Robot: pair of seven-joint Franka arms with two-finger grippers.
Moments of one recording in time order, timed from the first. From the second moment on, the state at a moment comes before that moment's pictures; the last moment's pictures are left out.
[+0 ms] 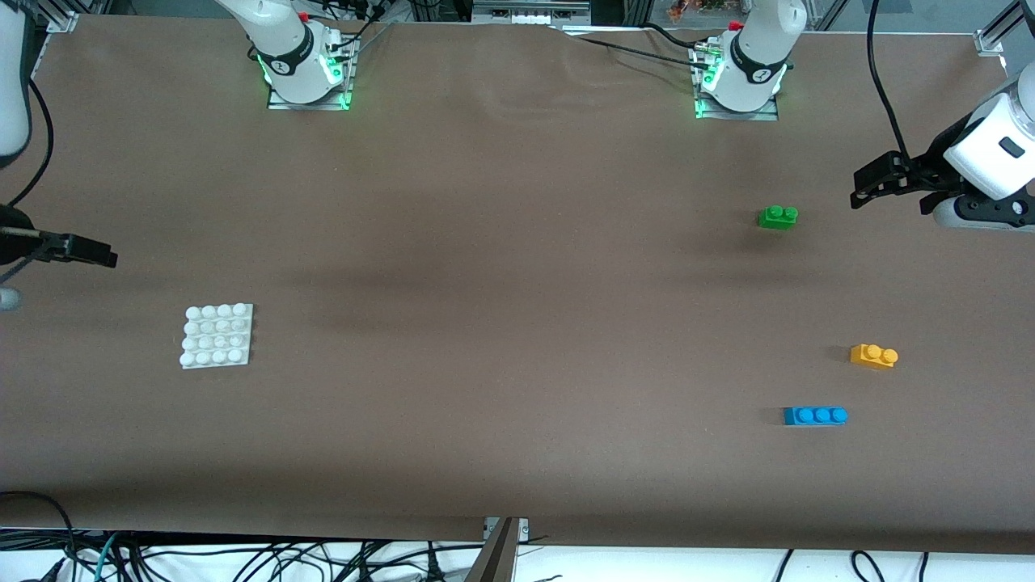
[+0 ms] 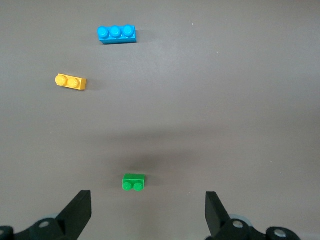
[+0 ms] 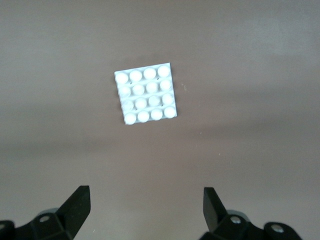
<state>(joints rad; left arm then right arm) 0.00 0.02 -0.04 -1.60 -0.04 1.55 -0.01 0.01 0.32 -0.19 -1.46 0.00 1.65 -0.09</state>
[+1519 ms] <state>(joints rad) 0.00 0.02 -0.04 -1.60 -0.04 1.55 -0.01 0.01 0.71 -0.17 -1.60 0.02 2.16 -0.08</state>
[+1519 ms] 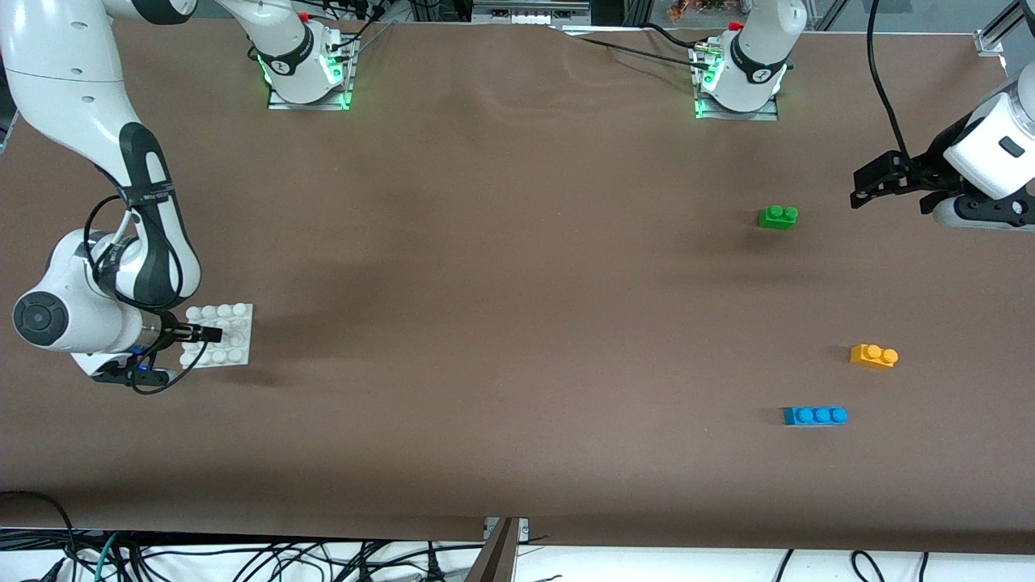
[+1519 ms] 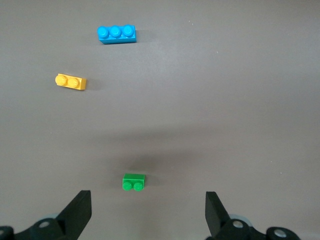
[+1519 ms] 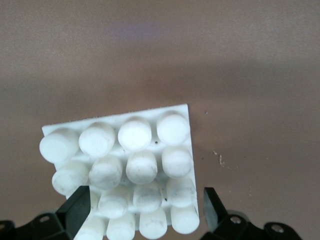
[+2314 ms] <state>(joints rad) 0.00 0.02 -0.04 -1.60 -0.04 1.55 -0.01 0.02 0.73 -0.17 -1.63 0.02 2.22 -0.08</state>
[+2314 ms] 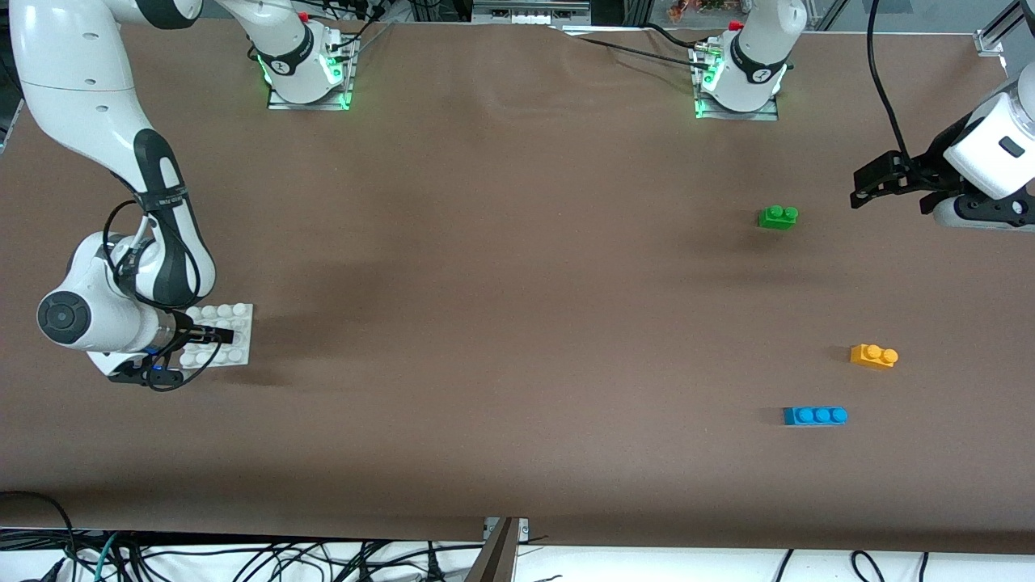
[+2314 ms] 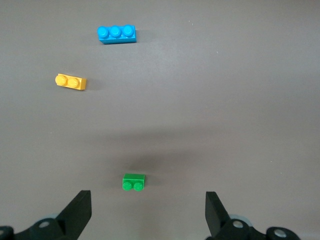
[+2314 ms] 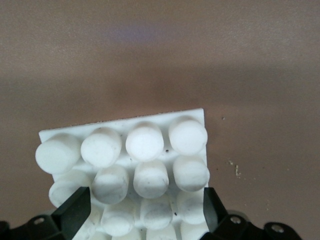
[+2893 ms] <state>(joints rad) 0.00 0.02 -0.04 -1.60 -0.04 1.55 -0.01 0.03 0.73 -0.12 -1.64 0.02 2.25 -0.08</state>
